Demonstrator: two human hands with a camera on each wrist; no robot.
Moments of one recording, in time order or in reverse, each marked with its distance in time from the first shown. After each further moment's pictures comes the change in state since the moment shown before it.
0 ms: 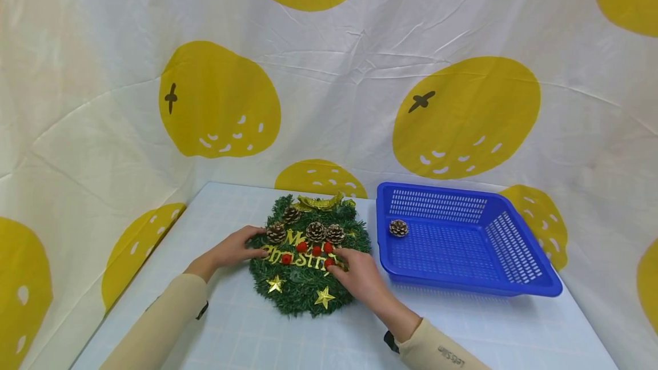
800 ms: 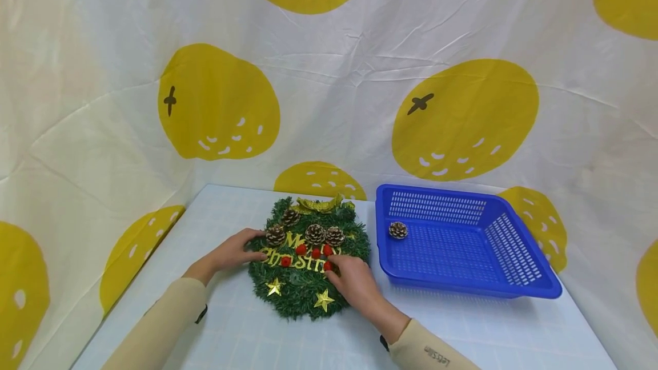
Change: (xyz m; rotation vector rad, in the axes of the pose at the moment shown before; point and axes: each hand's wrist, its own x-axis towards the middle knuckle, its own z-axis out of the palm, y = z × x) left_hand -0.001 -0.005 0.002 0.001 0.017 0.019; right_hand 0.007 0.006 0.020 -0.193 0.031 -0.088
